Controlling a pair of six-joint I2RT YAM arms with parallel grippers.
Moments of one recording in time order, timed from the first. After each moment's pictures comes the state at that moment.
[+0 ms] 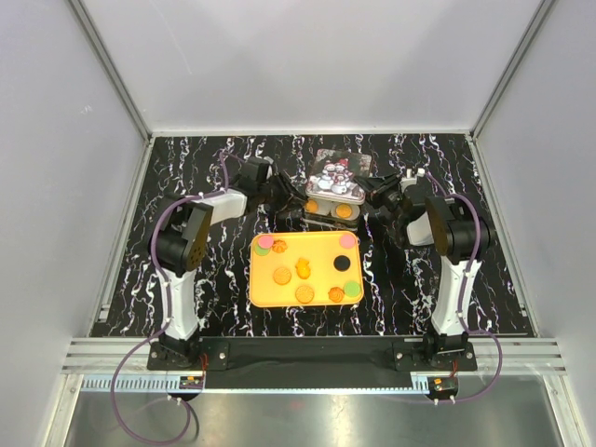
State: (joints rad) left arm -0.38 2.02 1.25 0.07 0.43 -1.01; right arm 0.12 2.10 0.81 1.27 -0.41 1.40
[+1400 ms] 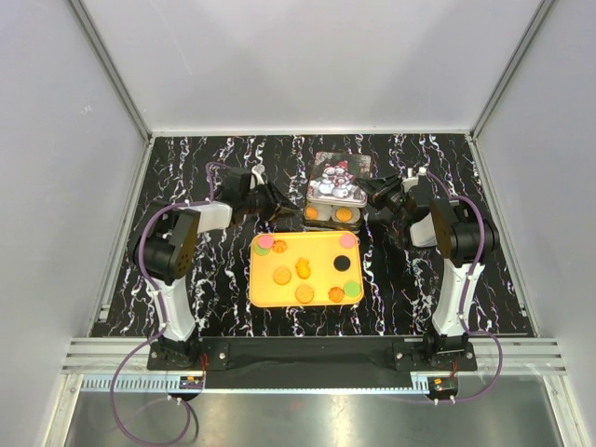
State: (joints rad) left arm -0.31 1.91 1.04 0.22 0.62 -0.98; right arm 0.10 2.06 0.77 1.27 -0.48 1.36
